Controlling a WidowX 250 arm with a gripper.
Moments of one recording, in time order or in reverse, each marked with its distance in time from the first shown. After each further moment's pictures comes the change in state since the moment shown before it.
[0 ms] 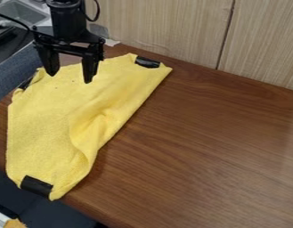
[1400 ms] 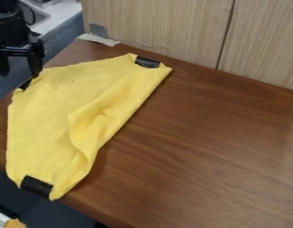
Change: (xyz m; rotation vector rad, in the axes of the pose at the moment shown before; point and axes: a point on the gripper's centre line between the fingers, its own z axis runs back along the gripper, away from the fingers) arm 0.041 0.122 -0.064 -0.016 0.021 0.174
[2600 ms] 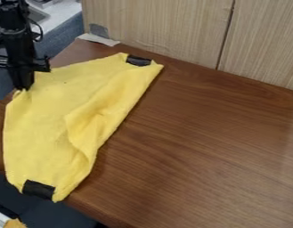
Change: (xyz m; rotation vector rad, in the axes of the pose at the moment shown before) arm -0.006 -0.011 -0.015 0.045 0.025 -0.034
